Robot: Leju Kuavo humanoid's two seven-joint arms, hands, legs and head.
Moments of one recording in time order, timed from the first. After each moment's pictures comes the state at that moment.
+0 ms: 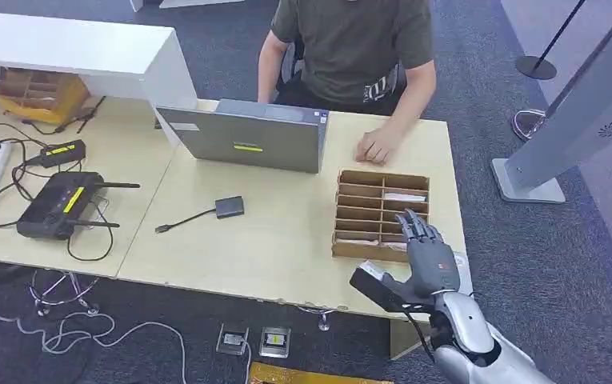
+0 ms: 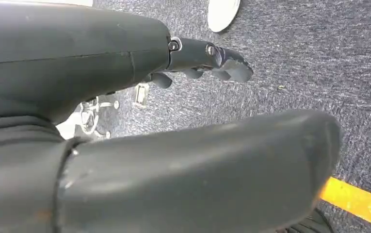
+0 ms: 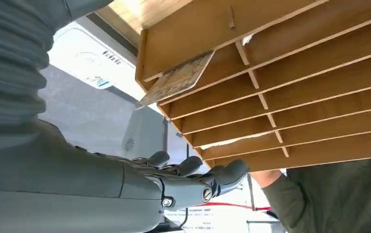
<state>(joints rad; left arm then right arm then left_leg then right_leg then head) -0.11 0.17 -1.05 -0.22 1.08 0.27 -0.02 -0.49 -0.39 0.86 -1.19 0.98 -0.32 0.34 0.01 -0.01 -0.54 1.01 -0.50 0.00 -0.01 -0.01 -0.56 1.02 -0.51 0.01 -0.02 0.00</state>
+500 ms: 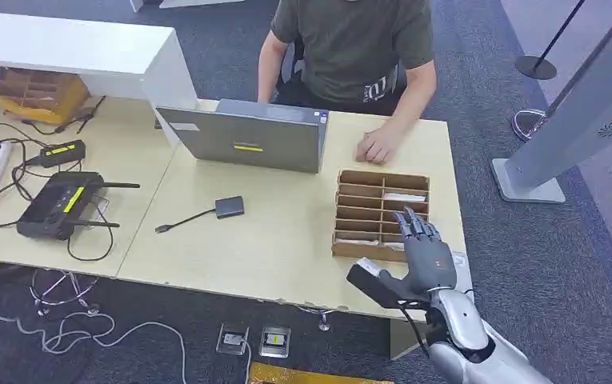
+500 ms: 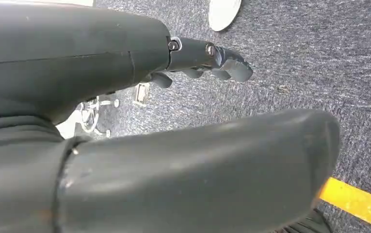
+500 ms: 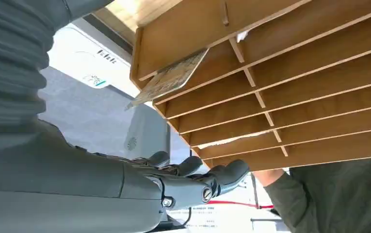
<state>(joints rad) -0.11 0.17 -1.05 -0.22 1.09 0.27 -0.02 -0.50 -0.36 0.86 -1.15 1.00 -0.33 0.36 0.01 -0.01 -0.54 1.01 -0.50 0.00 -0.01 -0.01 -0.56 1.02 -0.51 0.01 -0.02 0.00</state>
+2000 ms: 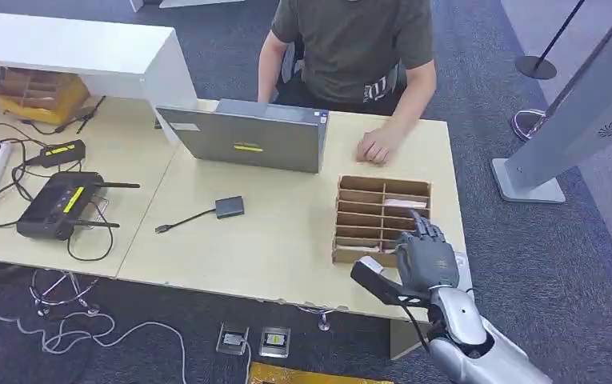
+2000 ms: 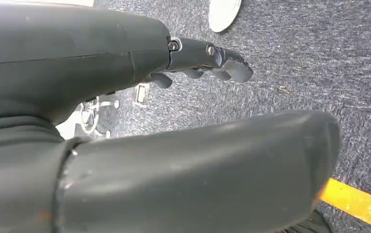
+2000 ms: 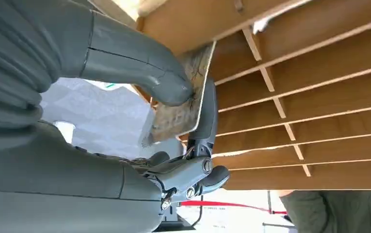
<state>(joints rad) -0.11 0.17 -1.05 -0.22 1.09 0.27 -0.02 -0.51 -0.35 0.86 -1.08 1.01 -0.30 0.39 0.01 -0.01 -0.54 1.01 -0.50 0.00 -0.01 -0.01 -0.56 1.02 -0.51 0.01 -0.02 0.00</state>
